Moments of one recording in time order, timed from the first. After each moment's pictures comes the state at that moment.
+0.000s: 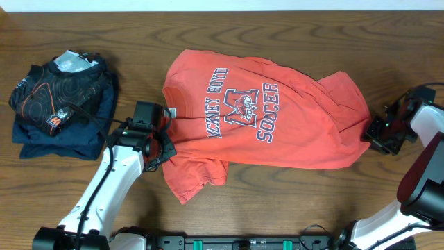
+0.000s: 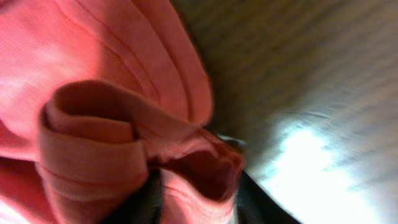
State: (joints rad) left arm -0.16 1.35 0.78 -0.80 0.00 -0.61; right arm -0.46 1.87 1.10 -0.79 -0.21 0.17
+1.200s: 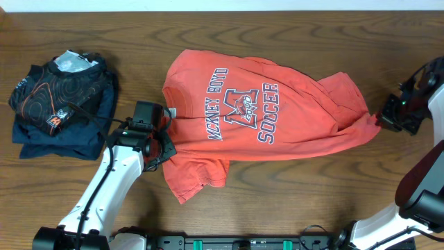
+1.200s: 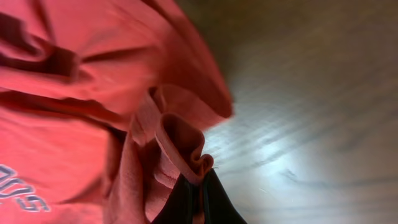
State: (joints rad) left arm -0.16 1.35 0.78 -0.79 0.00 -0.61; right arm -0.44 1.84 1.40 -1.09 -0.18 0.13
